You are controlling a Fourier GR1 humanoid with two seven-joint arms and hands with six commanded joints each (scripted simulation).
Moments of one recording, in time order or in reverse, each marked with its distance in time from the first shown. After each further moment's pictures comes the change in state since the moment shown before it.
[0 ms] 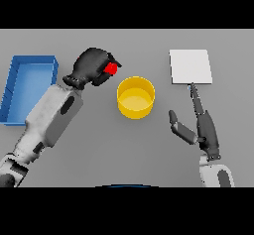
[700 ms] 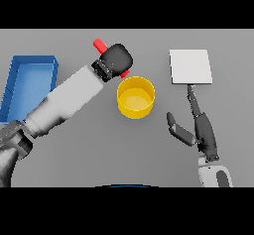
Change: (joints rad) left arm -0.342 0.006 -0.406 0.247 -0.333 -0.280 -0.020; right arm 0.008 0.004 0.009 0.014 -0.009 0.021 -0.003
